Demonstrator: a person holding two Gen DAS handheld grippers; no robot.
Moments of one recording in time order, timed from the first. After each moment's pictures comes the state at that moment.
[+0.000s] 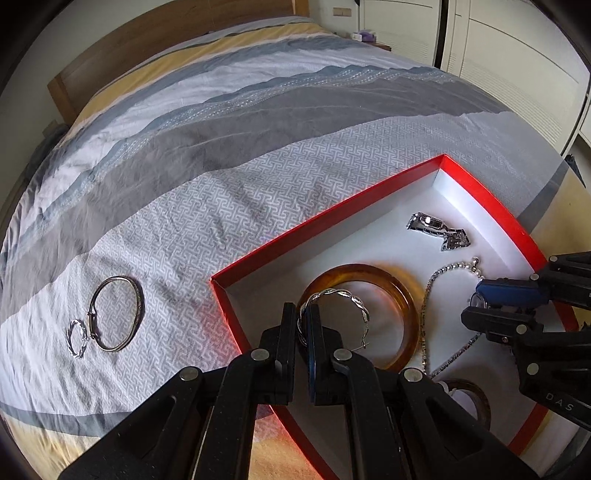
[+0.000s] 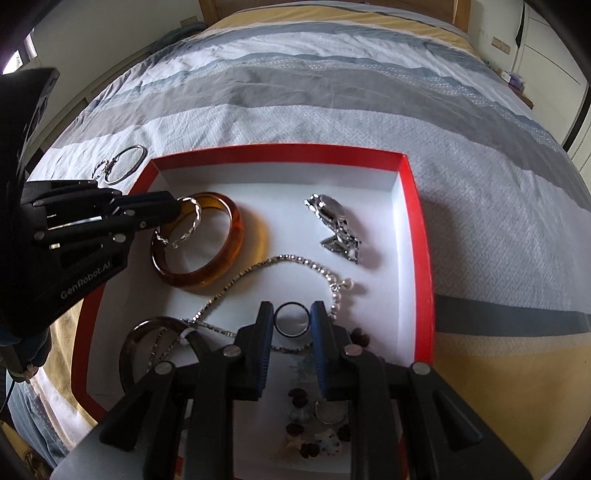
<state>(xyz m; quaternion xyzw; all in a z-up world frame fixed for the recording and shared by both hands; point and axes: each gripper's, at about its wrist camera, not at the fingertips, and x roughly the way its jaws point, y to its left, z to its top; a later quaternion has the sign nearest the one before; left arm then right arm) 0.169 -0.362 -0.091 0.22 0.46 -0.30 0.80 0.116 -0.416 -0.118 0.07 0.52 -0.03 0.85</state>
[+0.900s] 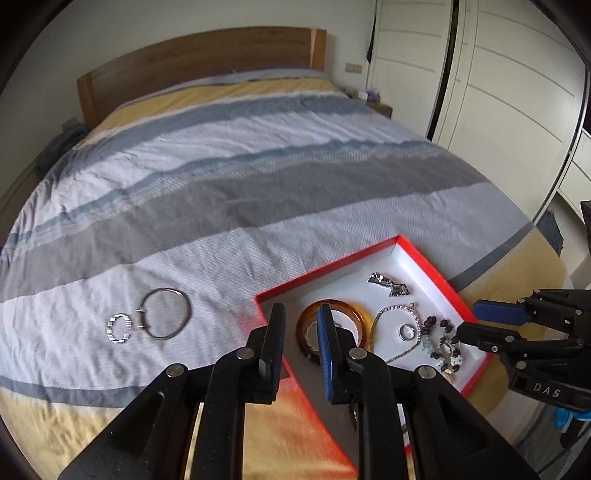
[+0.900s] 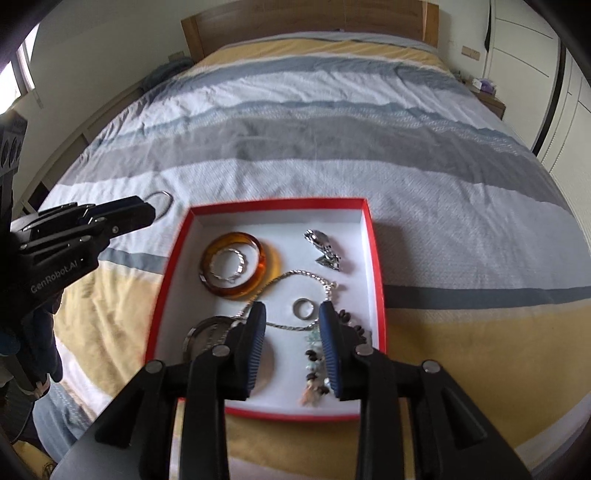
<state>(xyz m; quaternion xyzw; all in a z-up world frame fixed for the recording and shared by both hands) 0.127 -0.303 0.012 0.13 0.40 -0.32 0.85 0.065 -0.402 -0.032 0.09 0.46 -0.06 0.88</state>
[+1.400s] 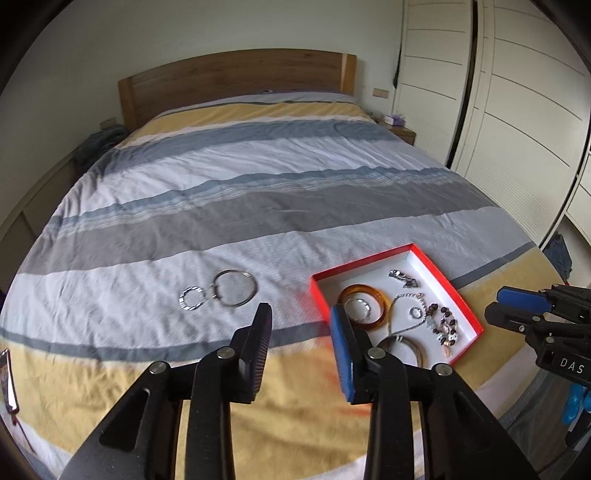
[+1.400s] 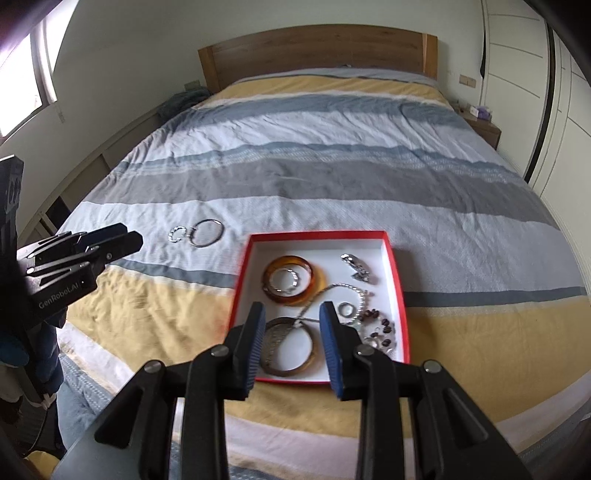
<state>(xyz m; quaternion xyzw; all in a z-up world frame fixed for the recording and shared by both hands) 0.078 -0.214 0.063 0.10 0.37 -0.28 0.88 0.022 -0.340 0.030 0.09 0.41 -0.06 0.91</state>
